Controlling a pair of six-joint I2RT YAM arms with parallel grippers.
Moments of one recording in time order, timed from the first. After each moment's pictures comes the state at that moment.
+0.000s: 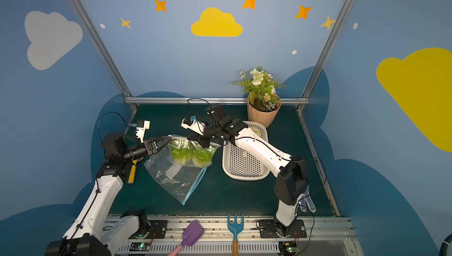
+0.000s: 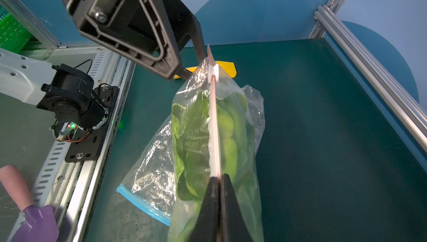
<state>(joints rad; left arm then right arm) 0.13 0.97 0.71 -0.02 1.09 -0.66 0.81 1.77 1.67 -0.53 -0.63 -0.43</state>
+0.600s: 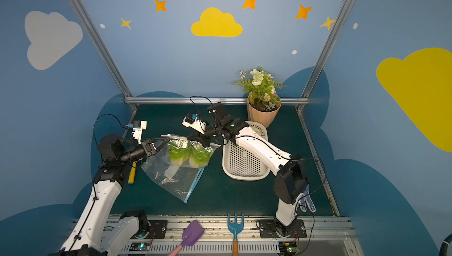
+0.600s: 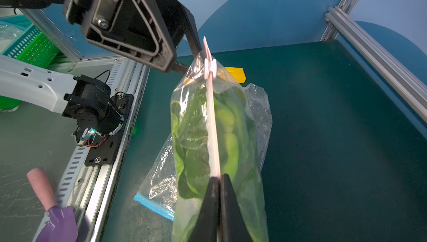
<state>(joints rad) 0.14 0.89 0.71 -0.05 1.04 -0.64 0.78 1.79 1.67 -0.52 -0.72 -0.40</state>
